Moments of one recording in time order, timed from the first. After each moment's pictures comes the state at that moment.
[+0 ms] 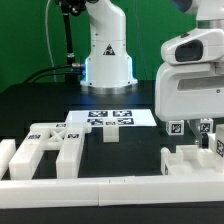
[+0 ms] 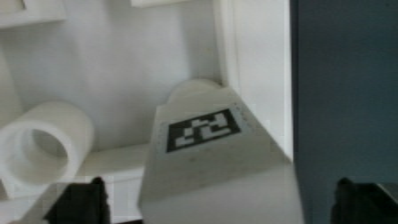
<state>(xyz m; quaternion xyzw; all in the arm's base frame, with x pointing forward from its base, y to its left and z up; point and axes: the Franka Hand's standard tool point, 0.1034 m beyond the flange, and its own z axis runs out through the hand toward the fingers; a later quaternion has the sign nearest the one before) 0.657 0.121 0.066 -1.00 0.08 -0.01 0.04</state>
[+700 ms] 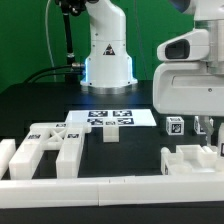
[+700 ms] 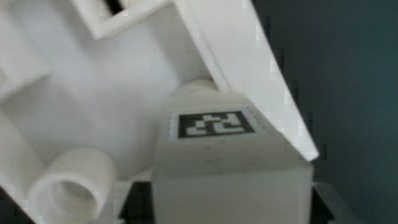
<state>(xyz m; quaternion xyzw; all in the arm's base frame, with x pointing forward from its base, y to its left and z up) 0.663 0.103 0.064 -0.95 0.32 0.00 0.05</state>
